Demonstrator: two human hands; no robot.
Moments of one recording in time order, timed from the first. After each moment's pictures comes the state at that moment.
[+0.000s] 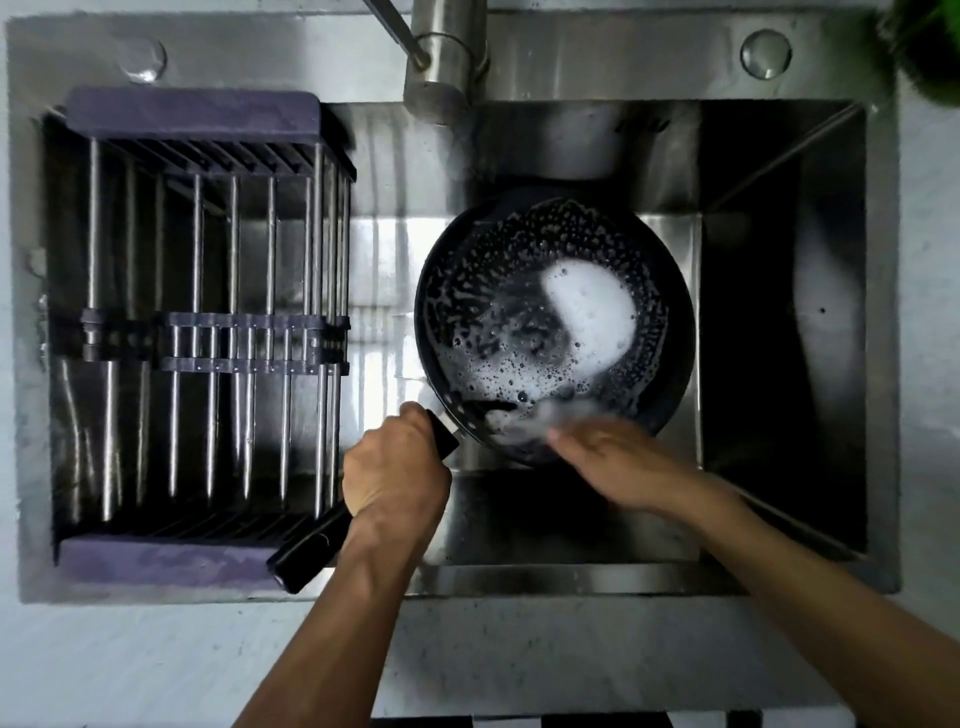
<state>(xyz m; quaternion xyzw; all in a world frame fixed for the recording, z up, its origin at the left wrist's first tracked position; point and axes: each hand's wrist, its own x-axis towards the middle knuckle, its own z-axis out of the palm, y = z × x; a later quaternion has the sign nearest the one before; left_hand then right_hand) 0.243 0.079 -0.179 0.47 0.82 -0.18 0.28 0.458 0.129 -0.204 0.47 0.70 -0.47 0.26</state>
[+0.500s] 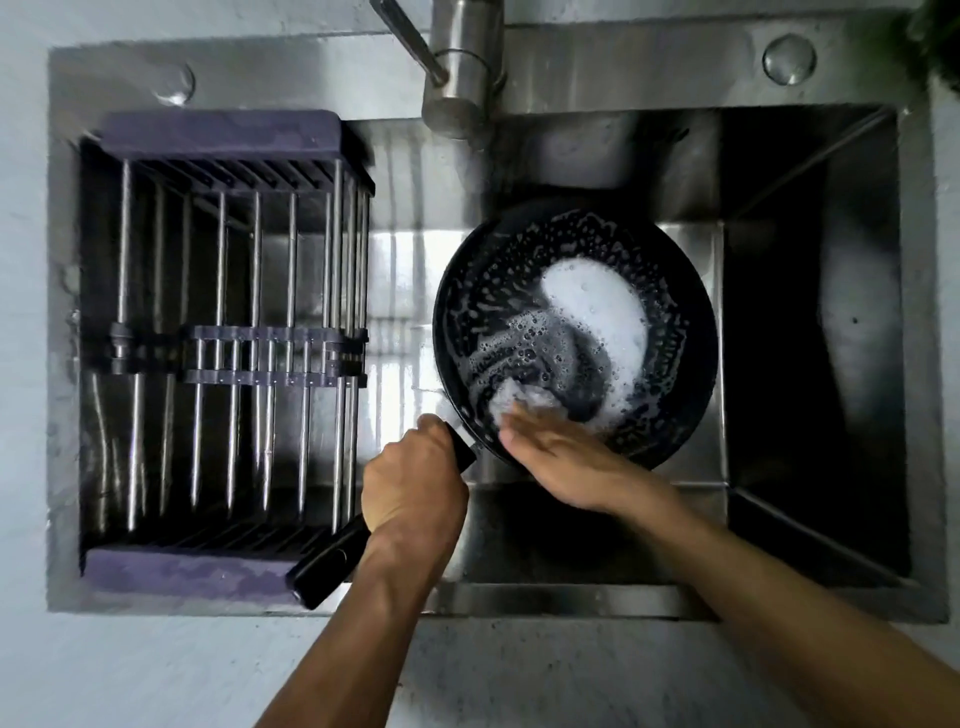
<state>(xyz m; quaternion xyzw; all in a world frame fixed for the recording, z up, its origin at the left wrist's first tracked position) 0.242 0.080 -0.179 0.49 0.80 -0.19 0.27 0.393 0.136 -0.235 0.41 0.67 -0.58 0.21</state>
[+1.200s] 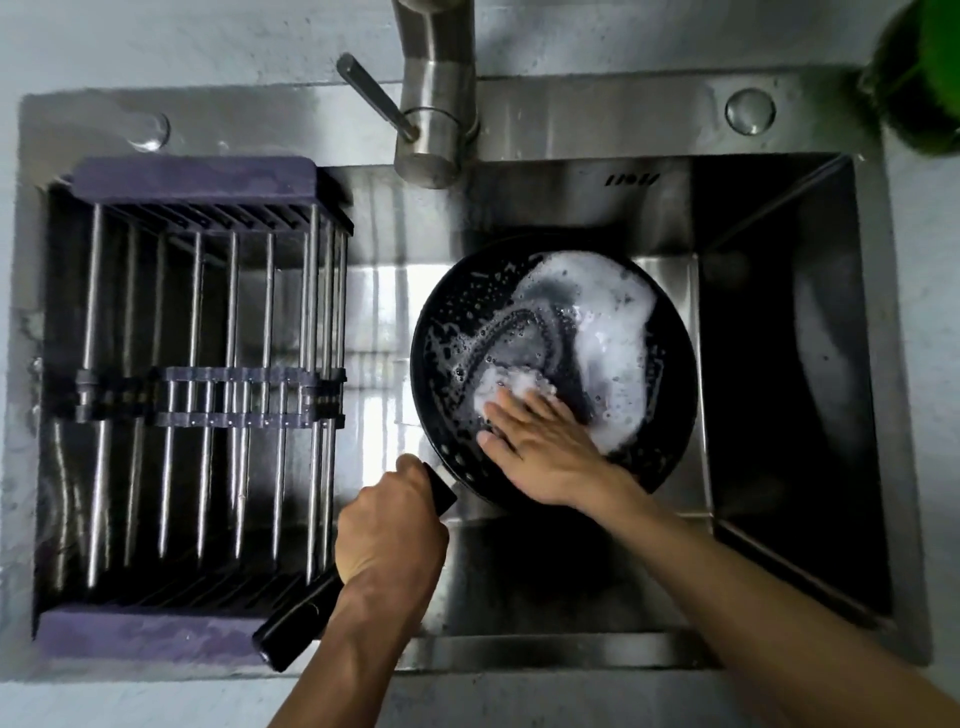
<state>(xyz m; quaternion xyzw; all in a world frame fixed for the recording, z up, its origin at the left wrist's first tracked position) 0.242 0.080 -0.176 0.50 0.80 -0.19 0.29 0.388 0.171 -0.258 0.43 0.77 -0.39 0.27</state>
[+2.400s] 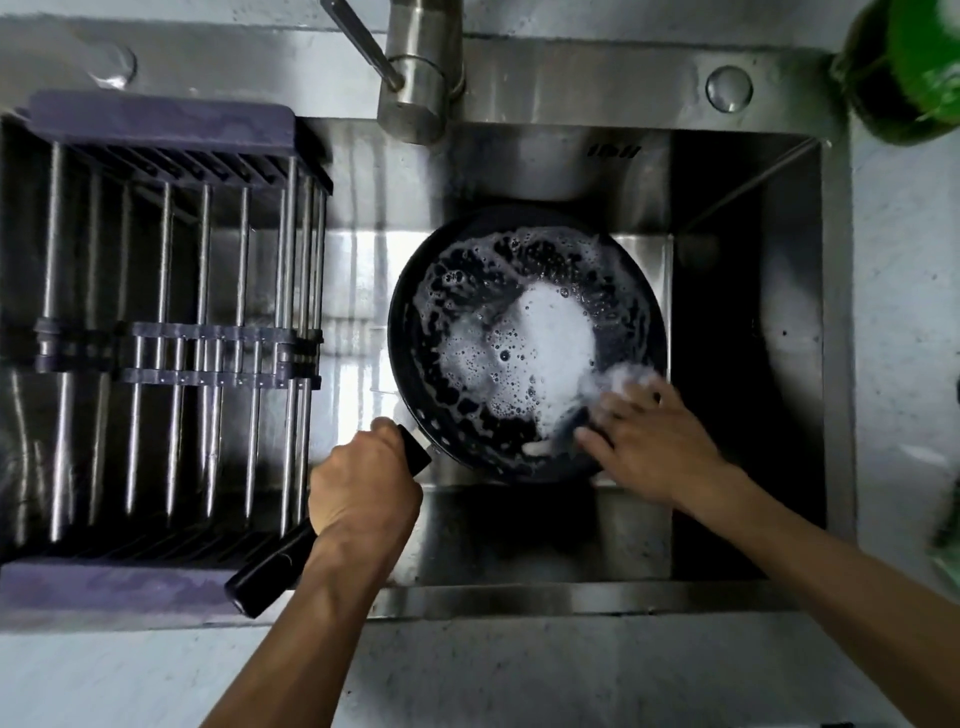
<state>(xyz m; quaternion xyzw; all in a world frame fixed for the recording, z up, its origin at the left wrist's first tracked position) 0.242 0.078 -0.182 0.49 0.81 -0.19 0.27 0.491 0.161 -0.216 0.40 0.80 -0.28 0.35</state>
